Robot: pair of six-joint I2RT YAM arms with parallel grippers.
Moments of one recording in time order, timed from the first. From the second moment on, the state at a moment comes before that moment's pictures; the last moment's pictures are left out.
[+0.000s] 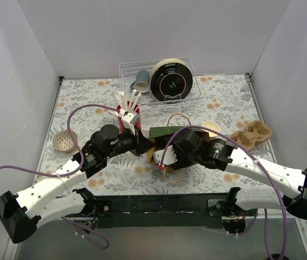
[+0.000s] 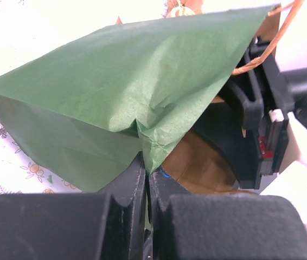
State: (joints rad) left arm -0.81 0.92 0.73 -0.07 0.23 -0.49; right arm 1.10 1.14 1.04 -0.74 0.23 -1.01
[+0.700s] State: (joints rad) left arm -0.81 0.93 0.74 -0.09 0.25 -0.52; right arm 1.10 1.07 0.87 -0.68 0.24 -0.98
